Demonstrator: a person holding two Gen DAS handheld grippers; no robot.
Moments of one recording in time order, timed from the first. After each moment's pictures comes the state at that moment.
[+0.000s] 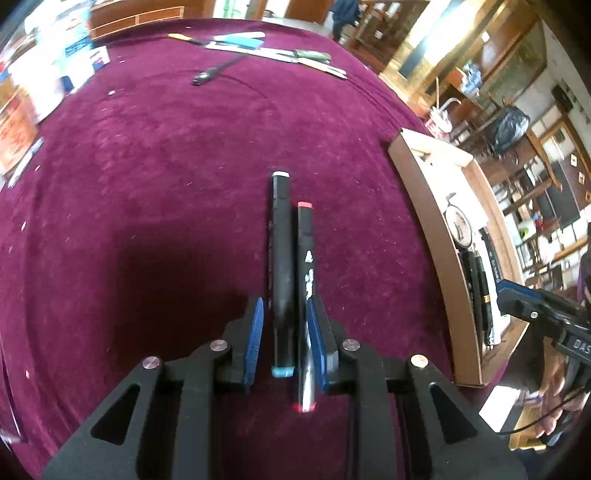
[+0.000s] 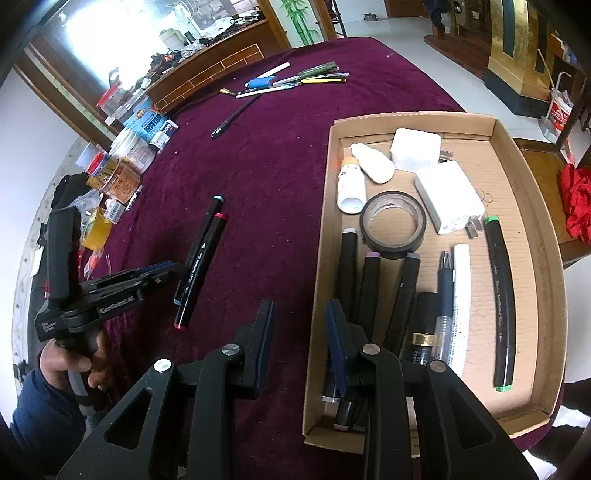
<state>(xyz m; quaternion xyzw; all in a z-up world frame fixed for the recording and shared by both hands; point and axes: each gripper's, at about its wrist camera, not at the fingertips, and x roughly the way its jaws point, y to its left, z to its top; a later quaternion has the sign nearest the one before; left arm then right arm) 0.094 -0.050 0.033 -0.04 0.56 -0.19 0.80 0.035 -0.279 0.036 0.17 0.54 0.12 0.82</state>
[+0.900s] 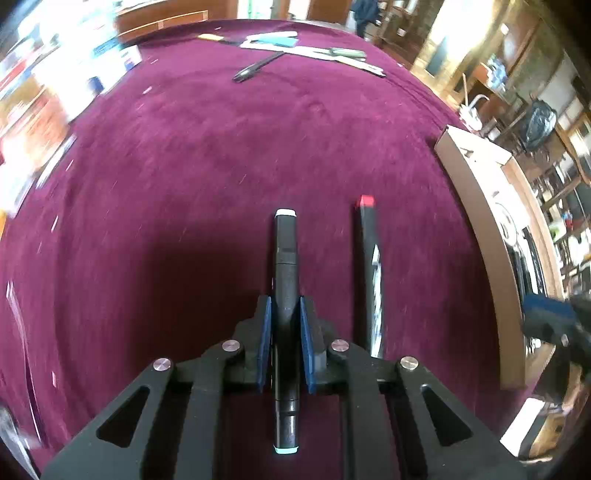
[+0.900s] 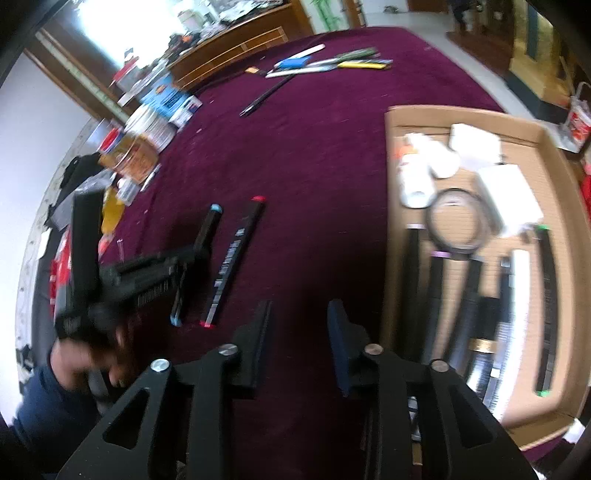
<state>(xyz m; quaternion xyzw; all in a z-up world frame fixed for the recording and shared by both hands) 0.081 -0.017 0.021 -0.02 0.56 -0.12 0.82 0.054 -0.222 0.024 0.17 0.56 0.18 0.79</state>
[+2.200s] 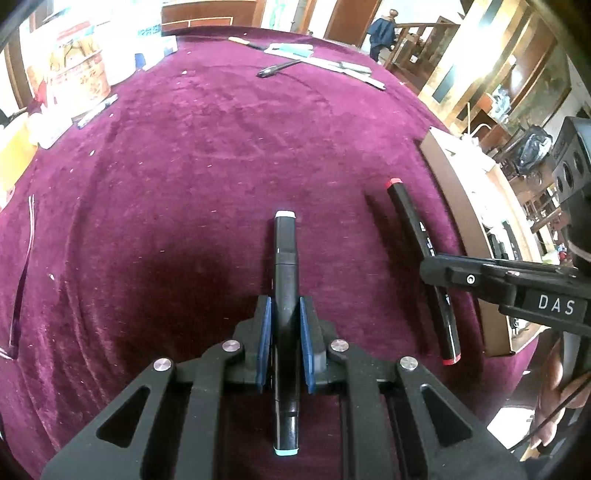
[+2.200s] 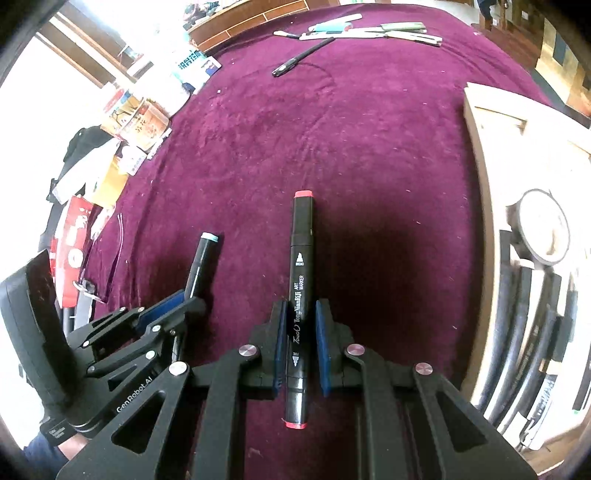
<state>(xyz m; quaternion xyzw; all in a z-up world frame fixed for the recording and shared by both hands) 0.022 -0.014 0.030 -0.06 0.53 -0.11 0.84 0.055 -0.194 0.008 0.14 0.58 0.19 0.78</state>
